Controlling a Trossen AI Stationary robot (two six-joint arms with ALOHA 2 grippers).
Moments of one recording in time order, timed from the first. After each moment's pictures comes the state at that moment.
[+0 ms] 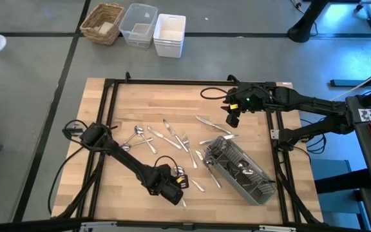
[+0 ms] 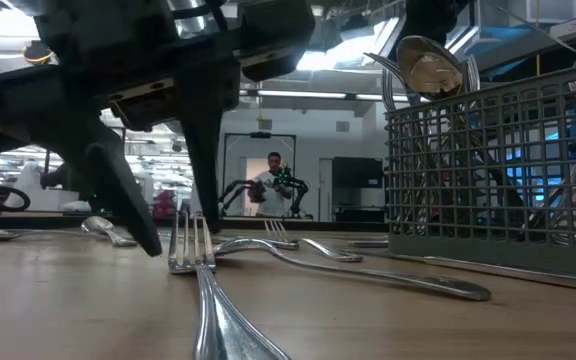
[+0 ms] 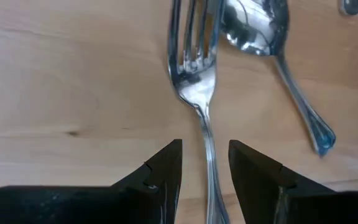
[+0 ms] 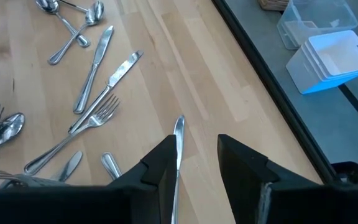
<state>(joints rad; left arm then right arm) -0.55 2.04 1.42 -0.61 -0.26 -2.27 -0.18 1.21 1.28 -0.85 0.18 0.07</state>
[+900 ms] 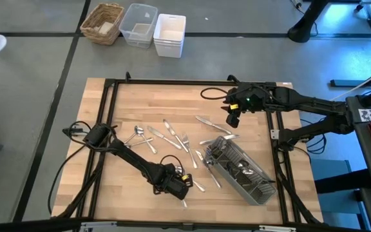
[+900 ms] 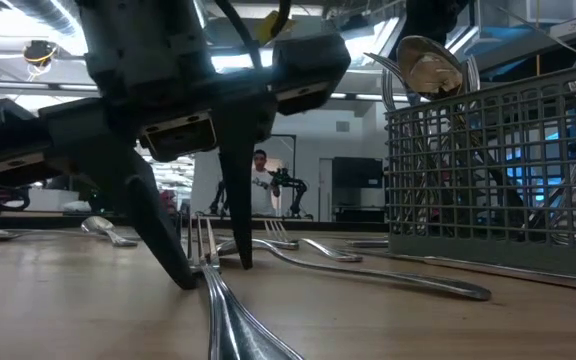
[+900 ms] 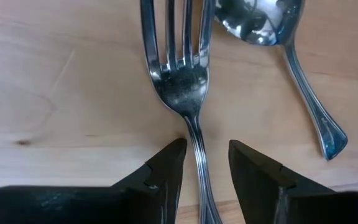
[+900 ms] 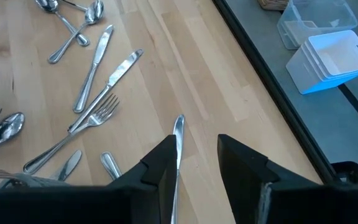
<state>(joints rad) -0.51 2.10 1.42 -0.53 -0.14 -2.23 -0.18 1.21 1.28 -0.85 0.18 0.07</state>
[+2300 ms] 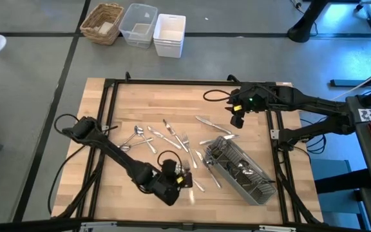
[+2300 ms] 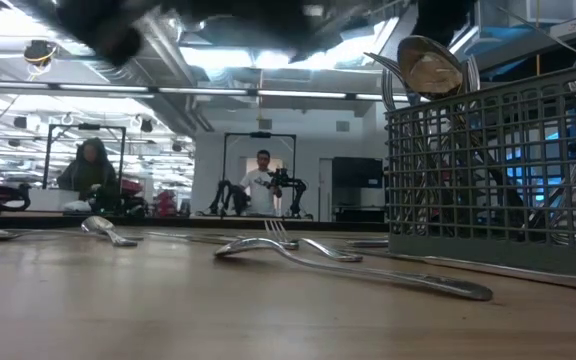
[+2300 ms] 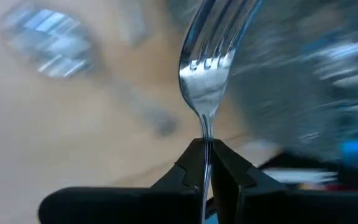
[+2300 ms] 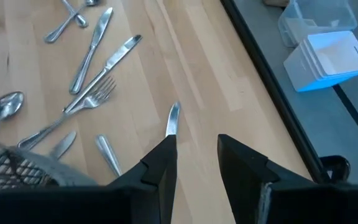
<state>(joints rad) -0.57 1.89 1.42 -0.38 -0.64 -1.98 -0.18 1.18 1.29 -0.92 0.18 0.02</state>
